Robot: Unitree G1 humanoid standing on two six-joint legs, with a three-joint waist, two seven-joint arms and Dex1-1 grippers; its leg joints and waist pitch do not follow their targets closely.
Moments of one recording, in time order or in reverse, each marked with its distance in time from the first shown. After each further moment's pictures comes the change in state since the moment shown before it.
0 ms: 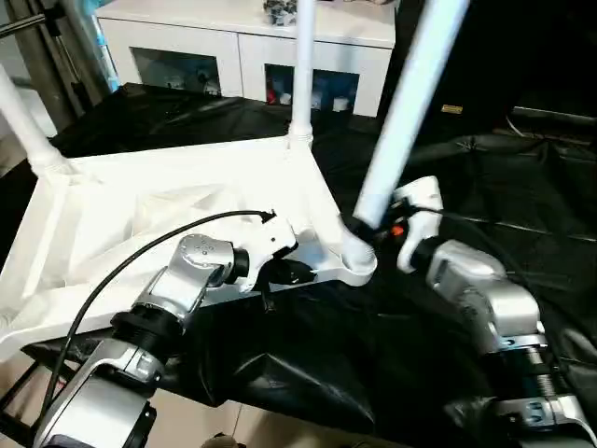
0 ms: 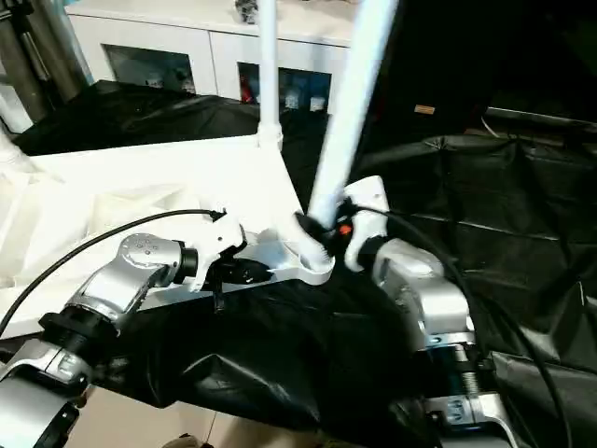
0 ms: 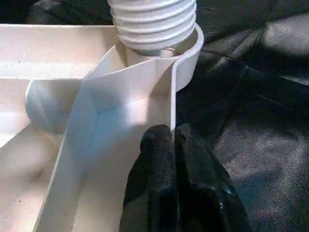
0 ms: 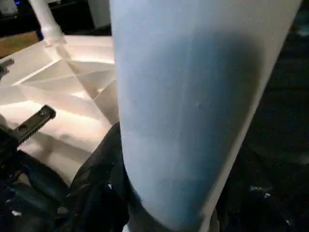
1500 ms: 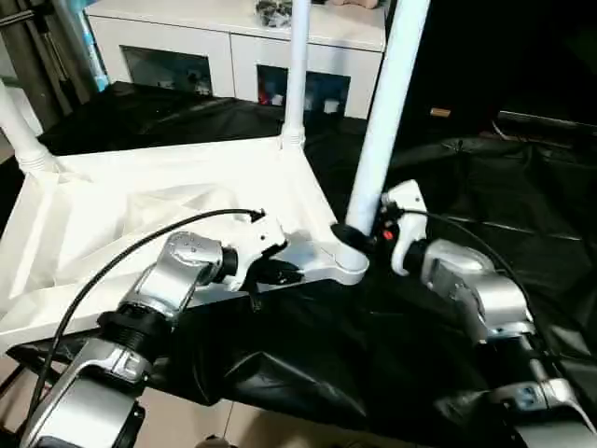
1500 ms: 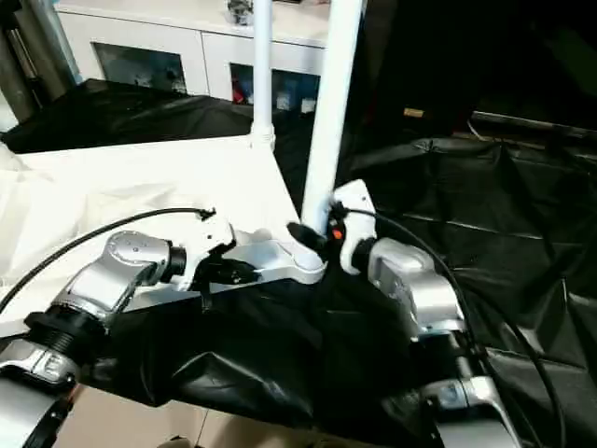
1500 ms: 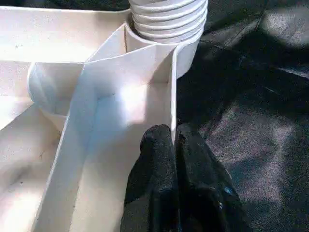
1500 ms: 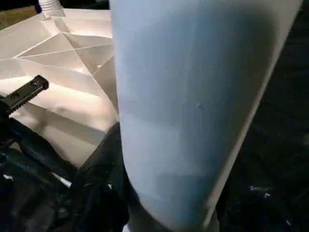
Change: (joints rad) left arm 0.000 0.049 0.009 -0.025 0.007 0.069 -0.038; right arm -0.046 -0.013 0.026 0.095 -0.034 0.001 0.067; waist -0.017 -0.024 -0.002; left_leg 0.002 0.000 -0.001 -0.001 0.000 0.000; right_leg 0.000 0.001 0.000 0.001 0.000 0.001
